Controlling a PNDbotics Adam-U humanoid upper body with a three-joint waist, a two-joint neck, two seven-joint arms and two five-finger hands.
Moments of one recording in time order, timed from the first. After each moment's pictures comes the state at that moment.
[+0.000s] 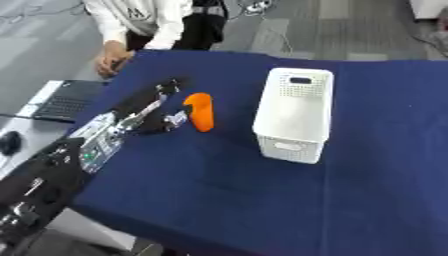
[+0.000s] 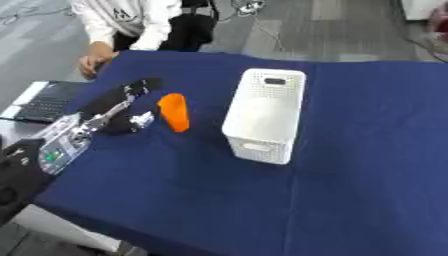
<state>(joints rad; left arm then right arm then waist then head) -0.44 0.67 -0.30 -1.16 -0.59 -0.37 0.16 -0.41 -0.48 0.09 -1.98 0.23 -0.04 0.02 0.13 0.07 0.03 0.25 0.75</state>
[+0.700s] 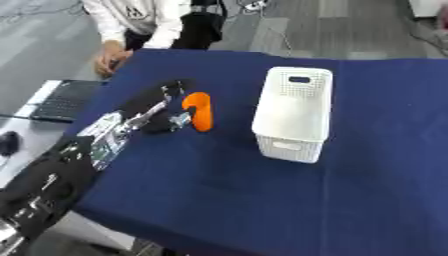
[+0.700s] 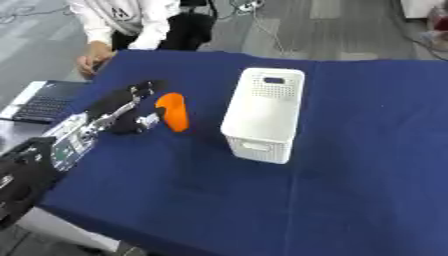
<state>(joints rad) -0.47 0.64 -0.29 -1.07 -0.65 -0.42 0.16 -0.41 -0.48 0.09 -1.98 0.23 -0.04 0.02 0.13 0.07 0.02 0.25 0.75</state>
